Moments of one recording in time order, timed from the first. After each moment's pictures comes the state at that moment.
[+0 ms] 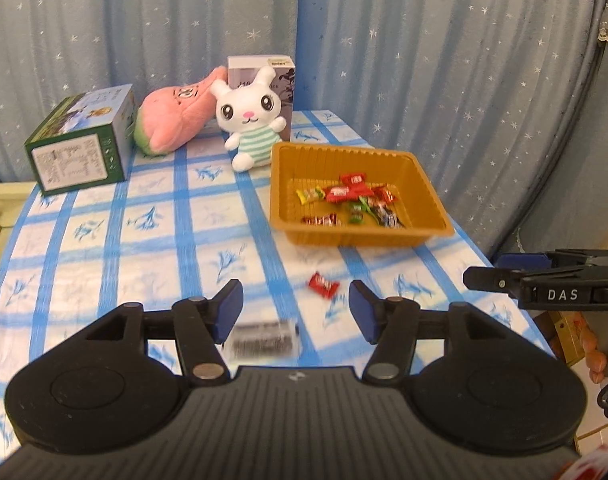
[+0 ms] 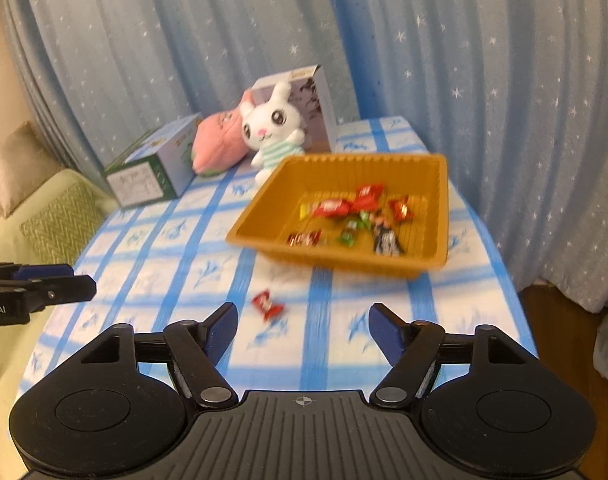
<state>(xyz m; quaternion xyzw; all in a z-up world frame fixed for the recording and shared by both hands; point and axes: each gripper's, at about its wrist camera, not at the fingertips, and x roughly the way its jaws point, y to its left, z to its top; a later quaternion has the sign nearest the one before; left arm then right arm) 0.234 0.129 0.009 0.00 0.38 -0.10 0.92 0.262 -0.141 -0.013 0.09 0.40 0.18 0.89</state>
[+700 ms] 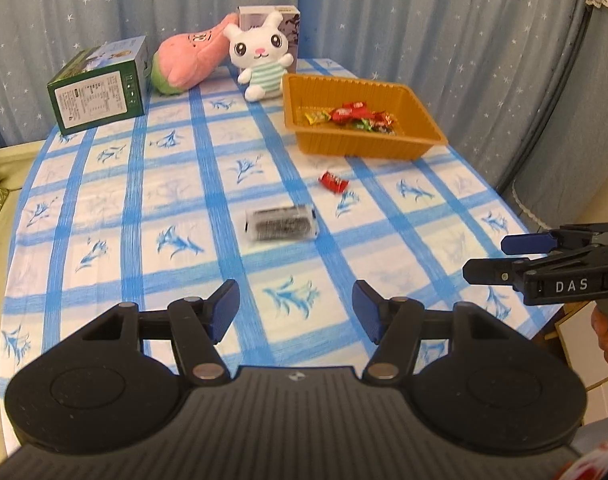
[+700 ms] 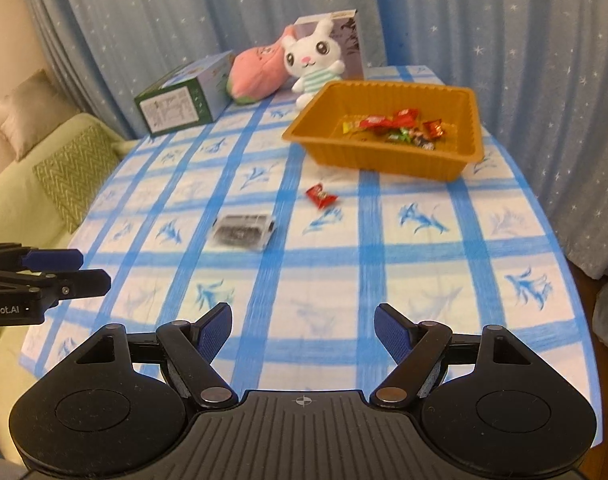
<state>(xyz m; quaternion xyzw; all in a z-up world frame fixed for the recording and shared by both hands) 0.141 0.165 -0.029 0.01 0.42 -0.11 0.90 0.166 -0.090 -0.034 0.06 0.45 0.20 0.87</state>
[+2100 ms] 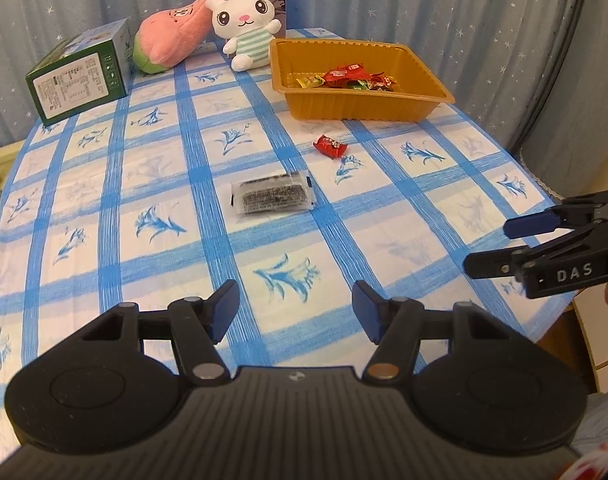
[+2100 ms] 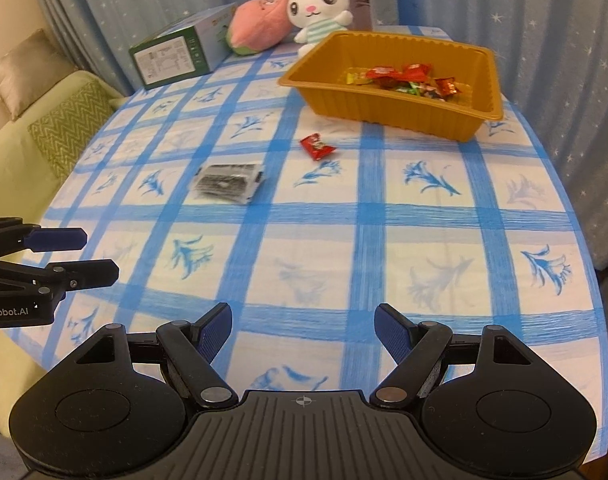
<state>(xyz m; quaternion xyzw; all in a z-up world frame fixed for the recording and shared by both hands) 0.164 0.143 -0.074 0.05 0.44 -0.11 0.89 0.187 -0.093 -0.076 0.03 0.49 0.20 0.85</state>
